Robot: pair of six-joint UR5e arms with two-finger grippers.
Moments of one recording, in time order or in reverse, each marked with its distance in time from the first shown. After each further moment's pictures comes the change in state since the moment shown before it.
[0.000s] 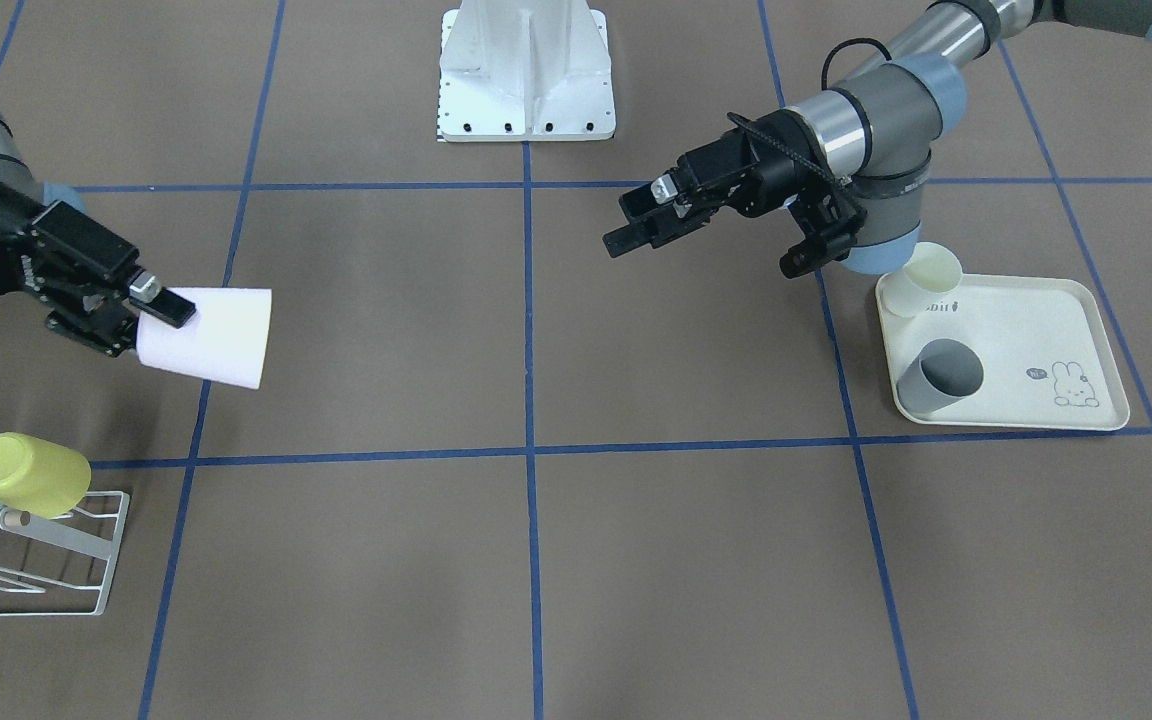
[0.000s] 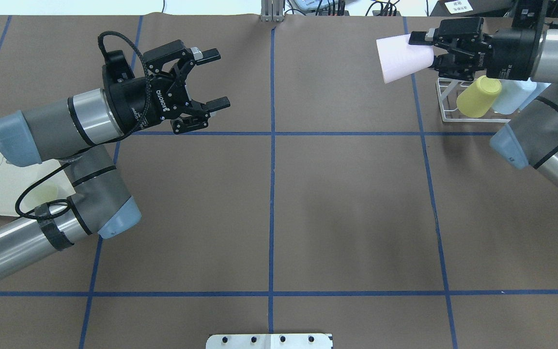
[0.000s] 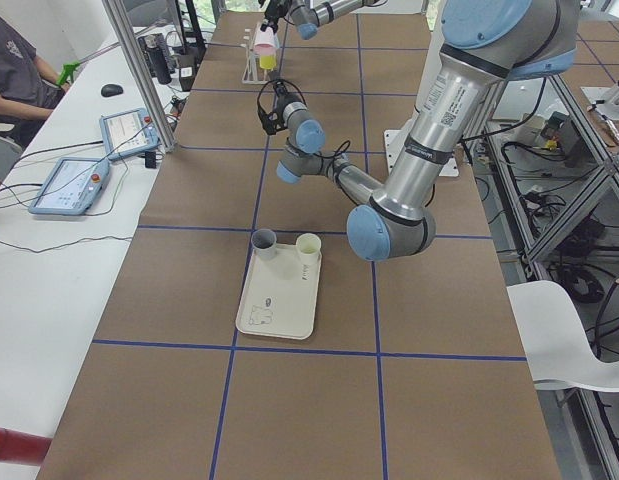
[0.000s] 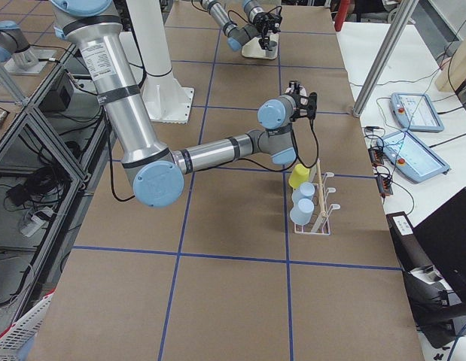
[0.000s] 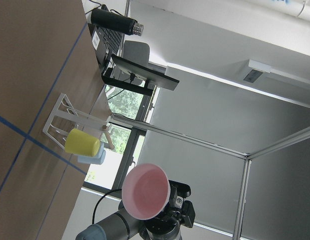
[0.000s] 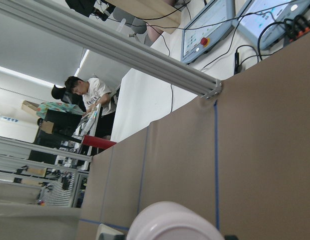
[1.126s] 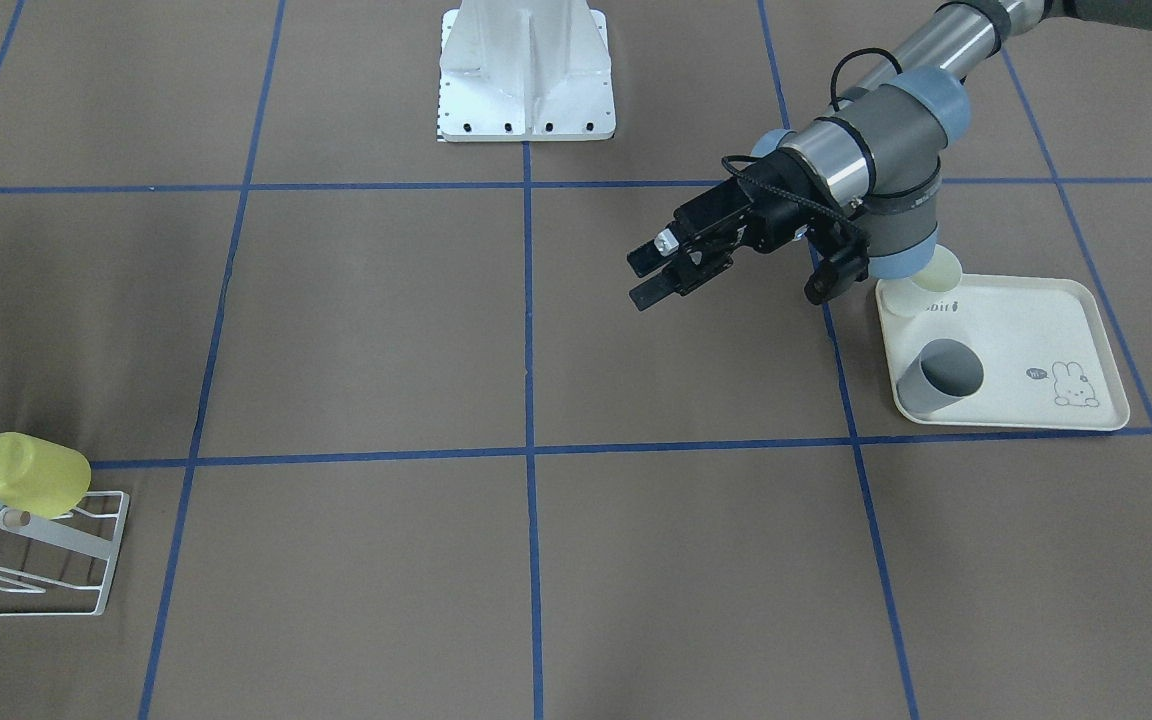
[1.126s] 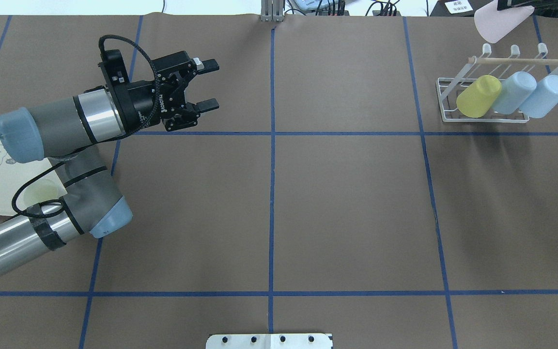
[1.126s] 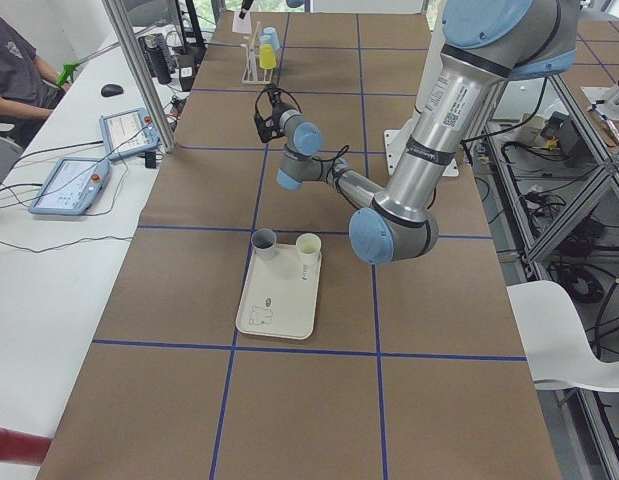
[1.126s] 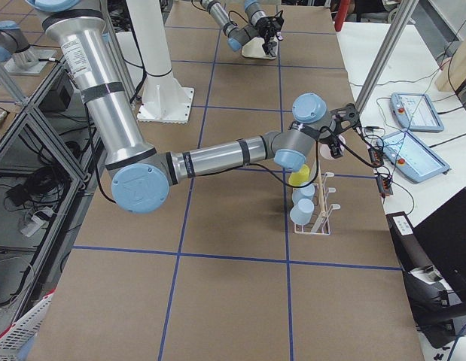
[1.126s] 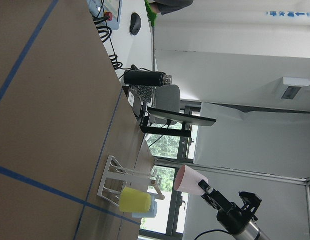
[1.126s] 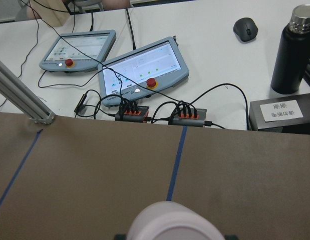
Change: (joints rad) left arm -0.002 0.010 0.007 0.102 -0.004 0.128; right arm 0.207 0.011 0.008 -0.733 0.040 -0.937
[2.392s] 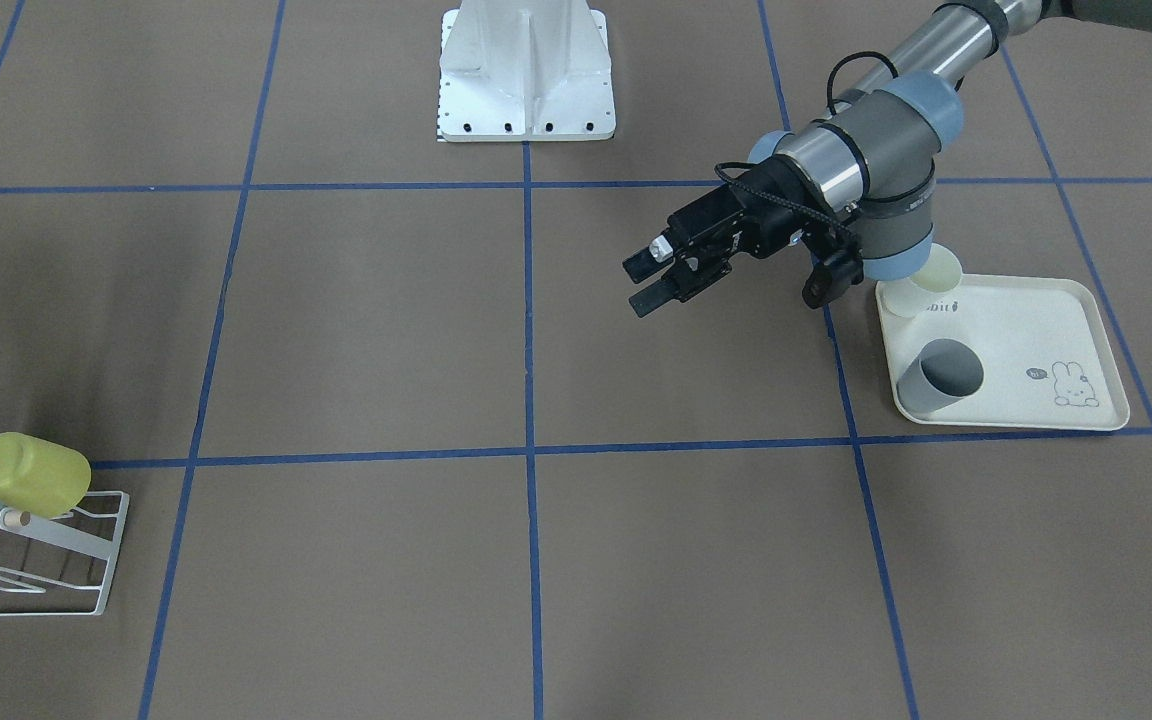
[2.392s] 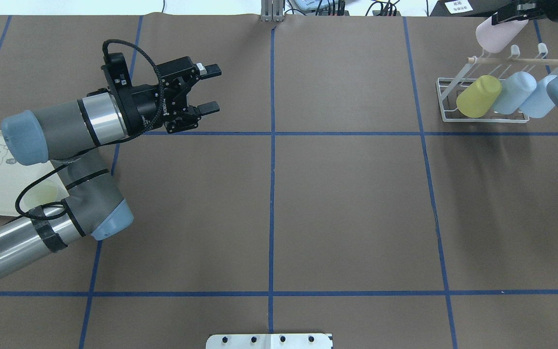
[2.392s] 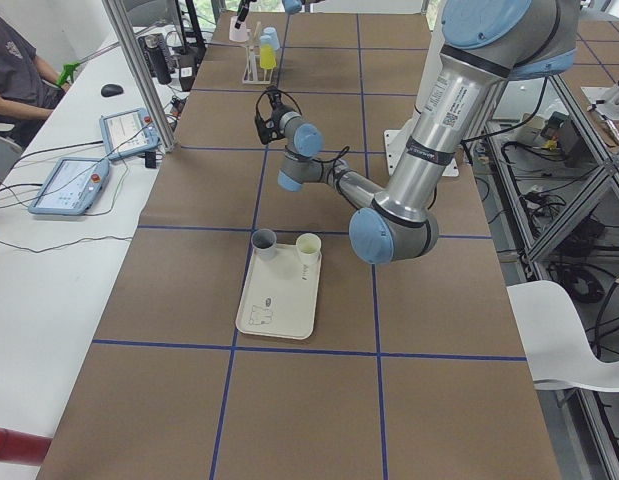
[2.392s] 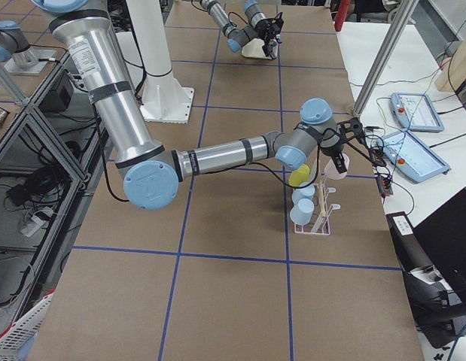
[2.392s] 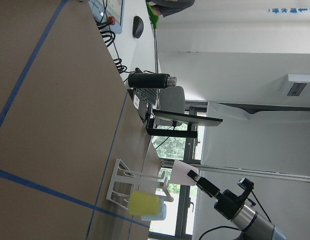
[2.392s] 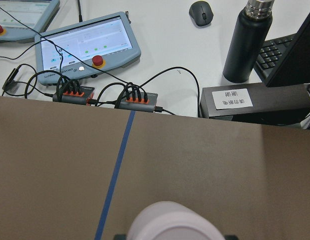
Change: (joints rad) left arm 0.008 -0.001 0.012 0.002 0.004 0.038; right arm -0.066 0.021 -0.057 -0.122 -0.161 -0.092
